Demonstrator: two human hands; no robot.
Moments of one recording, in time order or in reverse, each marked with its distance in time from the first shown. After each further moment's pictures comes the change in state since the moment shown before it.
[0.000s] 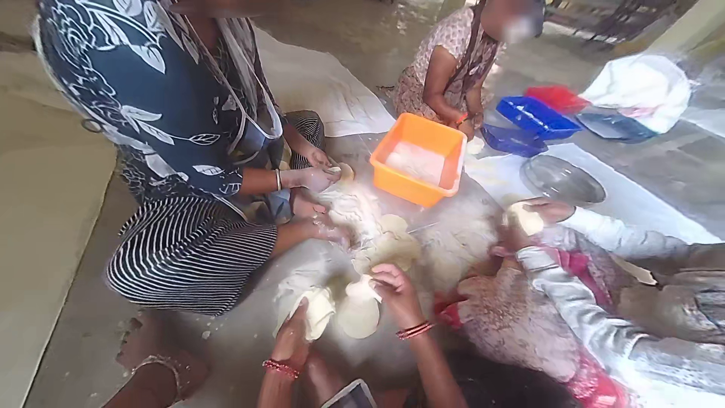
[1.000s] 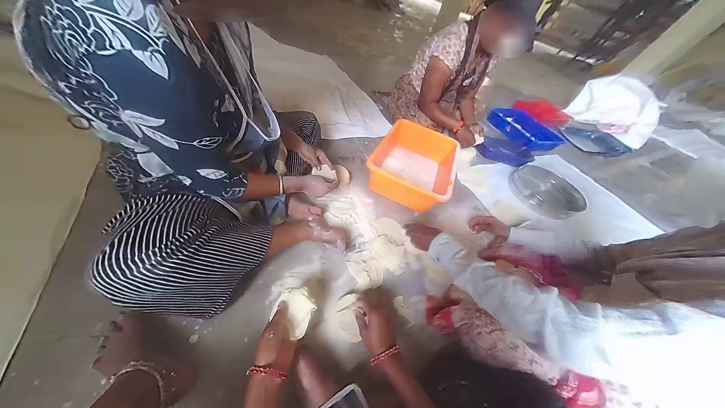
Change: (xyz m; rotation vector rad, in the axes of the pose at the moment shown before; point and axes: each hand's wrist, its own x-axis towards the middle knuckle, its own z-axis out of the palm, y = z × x) left_hand 0.009 0.005 -0.012 -0.102 0.078 0.051; right_hand -0.027 0.074 0.030 -0.749 -0.169 0.098
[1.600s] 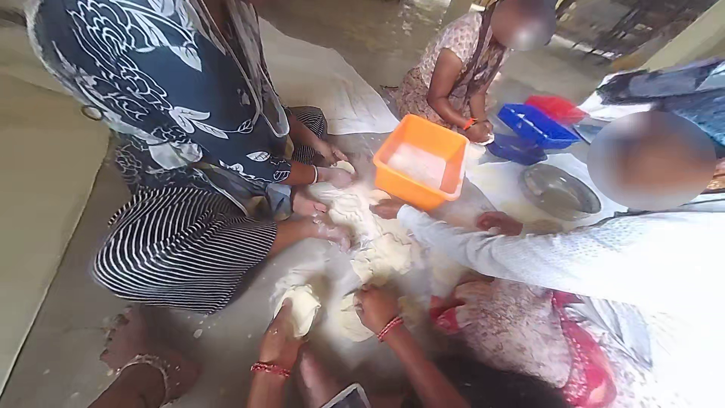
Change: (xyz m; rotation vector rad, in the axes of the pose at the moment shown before) left_hand -0.001 0.001 0.002 -0.045 0.025 -0.028; right_hand 0.044 -0.021 -0.028 -0.432 -0.384 -0.111
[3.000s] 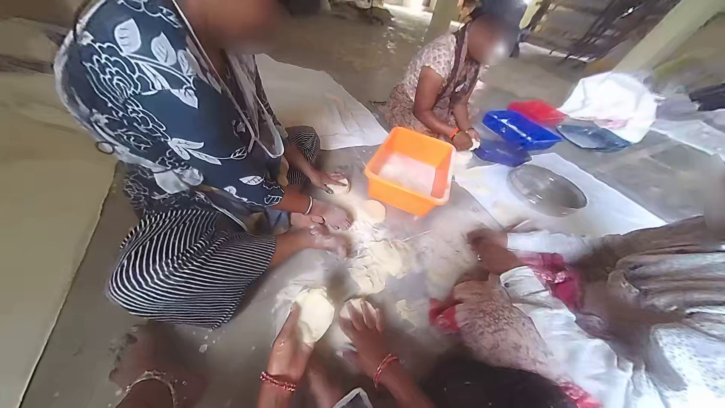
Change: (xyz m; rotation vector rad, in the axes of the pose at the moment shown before) left_hand -0.024 0.009 0.014 -0.108 -0.251 -0.051; right_hand -0.039 -0.013 0.066 0.102 0.033 -0.041
